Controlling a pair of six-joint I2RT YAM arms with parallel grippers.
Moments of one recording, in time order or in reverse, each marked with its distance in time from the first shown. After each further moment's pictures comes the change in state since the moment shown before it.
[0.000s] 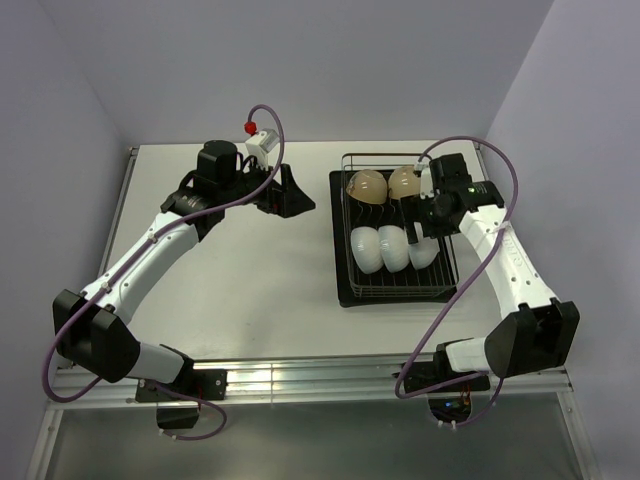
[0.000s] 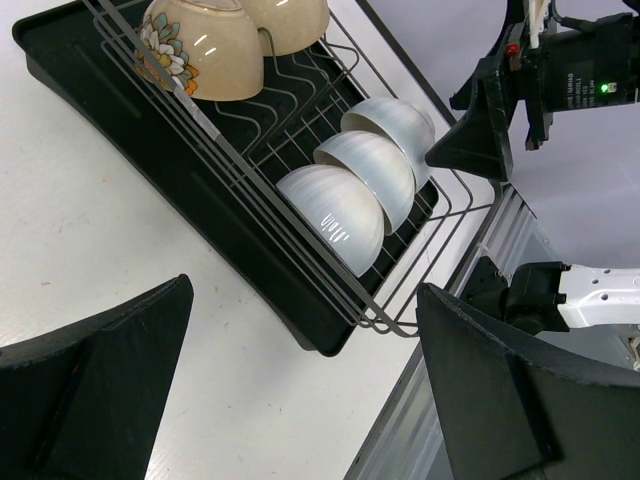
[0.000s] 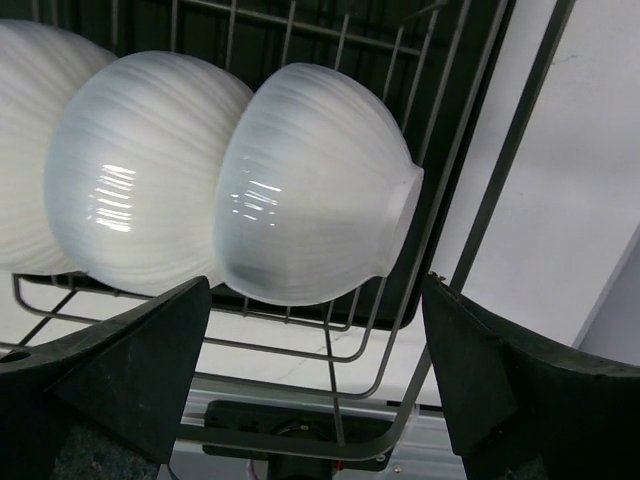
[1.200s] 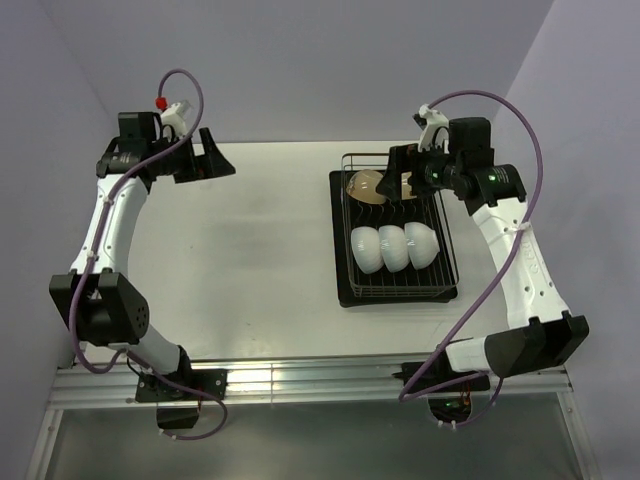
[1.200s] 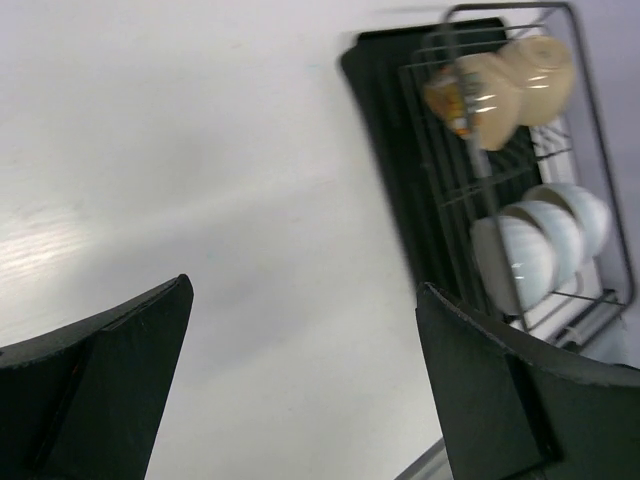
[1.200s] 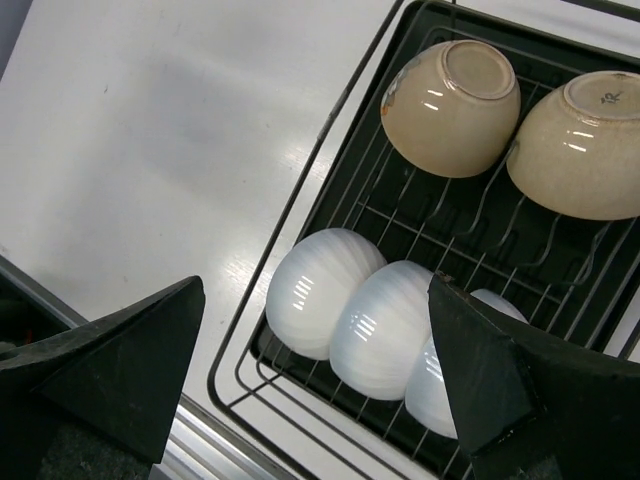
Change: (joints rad) left arm 0.459 0.168 0.301 -0.382 0.050 0.149; right arm 0.006 -0.016 0.270 0.177 -0.460 0.102
